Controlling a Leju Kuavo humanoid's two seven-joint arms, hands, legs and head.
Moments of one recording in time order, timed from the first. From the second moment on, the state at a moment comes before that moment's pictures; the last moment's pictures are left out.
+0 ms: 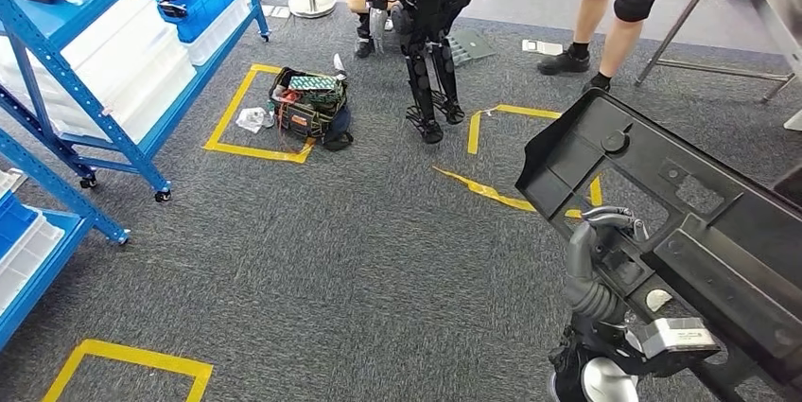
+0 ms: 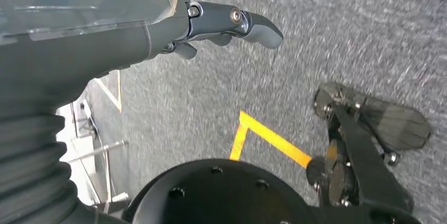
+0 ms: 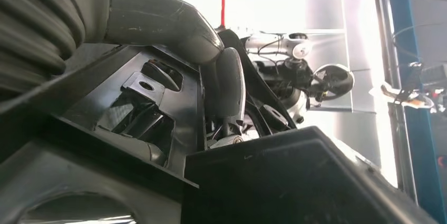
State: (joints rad) left arm -0.07 -0.15 1.13 -0.21 -0.84 0.02 0.04; right arm 0.05 0.06 0.08 -1.74 0.01 -0.24 -0.57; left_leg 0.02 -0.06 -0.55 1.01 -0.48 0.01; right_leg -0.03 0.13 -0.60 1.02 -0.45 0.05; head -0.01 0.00
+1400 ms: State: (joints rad) left arm -0.07 -0.12 1.17 -0.20 -0.77 -0.07 0.04; right arm 0.11 0.09 -0.01 -1.82 0.03 -0.13 -0.58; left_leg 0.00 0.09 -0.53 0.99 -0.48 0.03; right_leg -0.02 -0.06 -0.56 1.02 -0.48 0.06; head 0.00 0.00
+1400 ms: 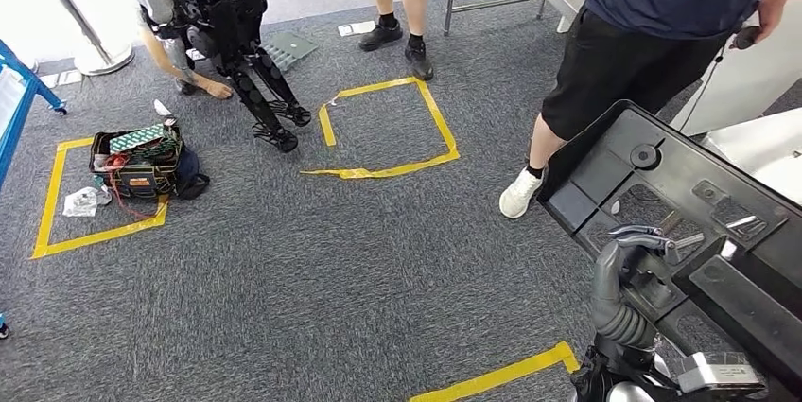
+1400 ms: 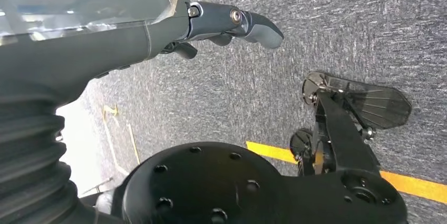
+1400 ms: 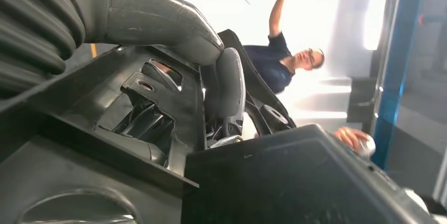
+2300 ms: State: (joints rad) left arm -0.07 -0.12 1.18 -0.20 -0.78 -0.06 0.04; right arm 0.09 0.07 0.00 -1.80 -0.01 -0.14 -0.58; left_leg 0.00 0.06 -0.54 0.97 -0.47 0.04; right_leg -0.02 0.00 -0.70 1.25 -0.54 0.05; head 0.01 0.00
